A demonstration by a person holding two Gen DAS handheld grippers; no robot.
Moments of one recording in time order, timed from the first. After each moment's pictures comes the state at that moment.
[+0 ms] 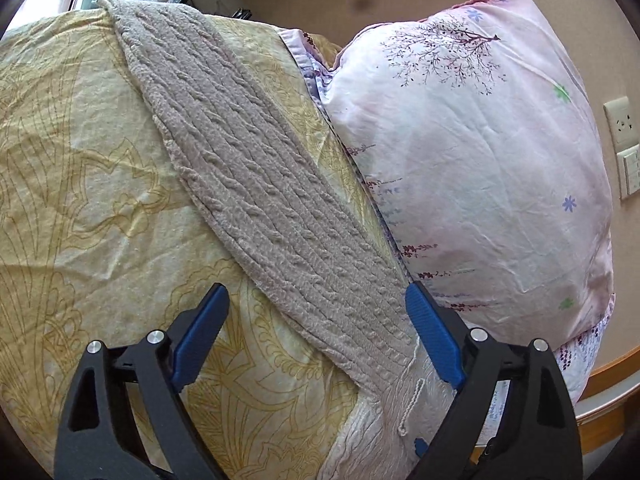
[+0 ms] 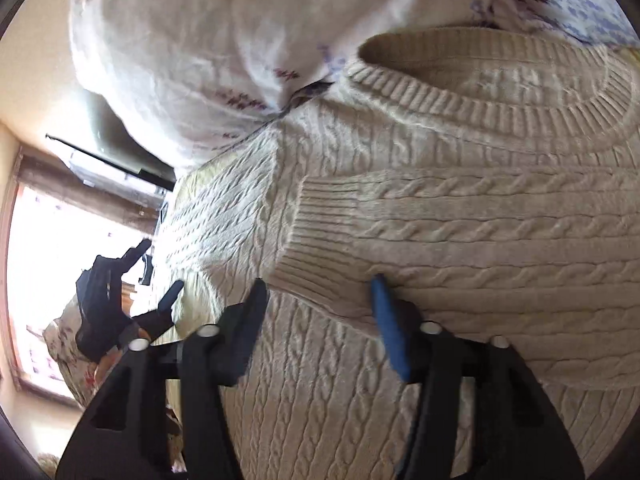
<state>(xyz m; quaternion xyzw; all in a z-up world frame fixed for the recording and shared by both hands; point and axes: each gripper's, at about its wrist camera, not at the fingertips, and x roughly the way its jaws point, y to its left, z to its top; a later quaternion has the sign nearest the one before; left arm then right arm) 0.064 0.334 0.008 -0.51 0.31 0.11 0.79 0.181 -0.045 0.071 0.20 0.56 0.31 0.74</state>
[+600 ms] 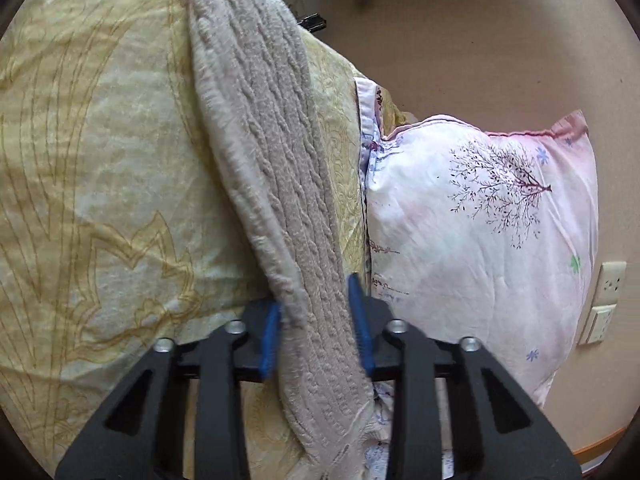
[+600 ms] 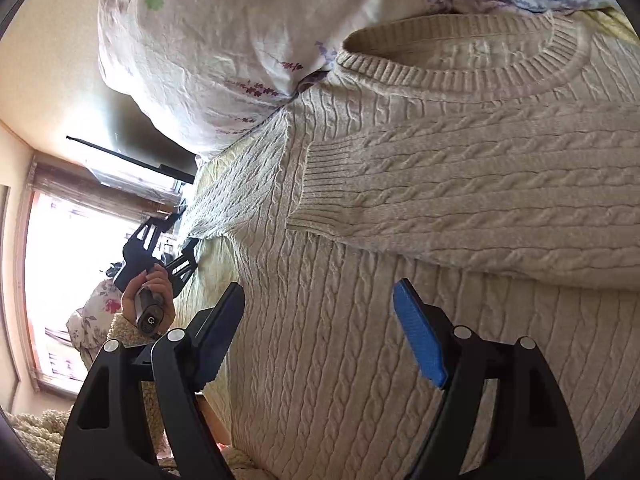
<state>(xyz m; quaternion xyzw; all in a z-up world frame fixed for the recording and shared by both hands) 0.070 0.404 -0.029 -0.69 0.22 0.12 0.68 0.152 -0.091 0.074 0.27 0.55 0.29 0.73</state>
